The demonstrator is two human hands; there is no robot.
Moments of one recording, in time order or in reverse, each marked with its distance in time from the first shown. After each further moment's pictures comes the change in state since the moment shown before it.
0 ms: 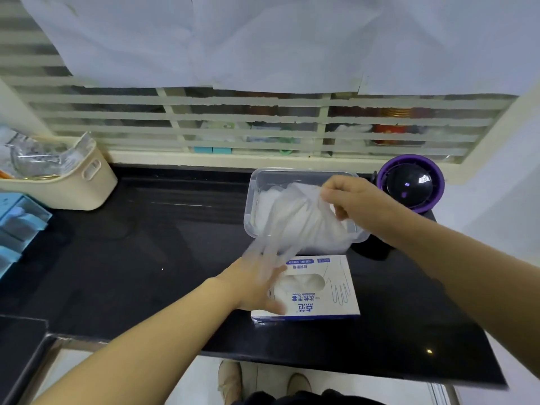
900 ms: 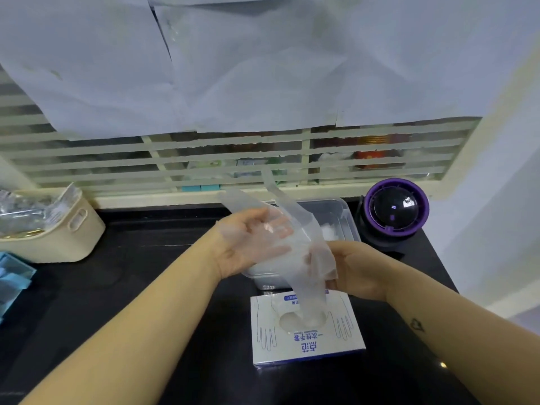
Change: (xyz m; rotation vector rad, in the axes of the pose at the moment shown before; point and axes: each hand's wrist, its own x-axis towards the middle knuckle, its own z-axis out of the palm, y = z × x) left_hand 0.012 0.009 -0.116 -1.983 0.151 -0.117; right_hand 0.003 0.036 0.012 0.814 -0.263 0.371
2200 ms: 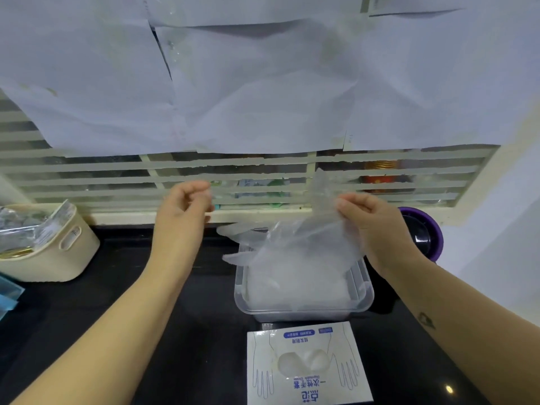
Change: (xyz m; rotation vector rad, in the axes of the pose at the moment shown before) left_hand 0.005 0.056 -0.023 0.616 0.526 0.832; right_hand 0.027 -0.067 -0.020 -0.159 0.537 -0.598
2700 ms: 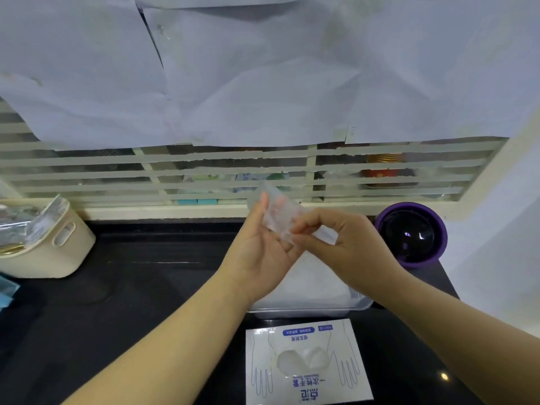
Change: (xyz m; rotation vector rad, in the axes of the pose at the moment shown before) left_hand -0.038 -0.005 0.072 -0.991 -0.521 -0.739; right_hand -0.028 -0.008 0.024 -0.517 -0.357 -0.516
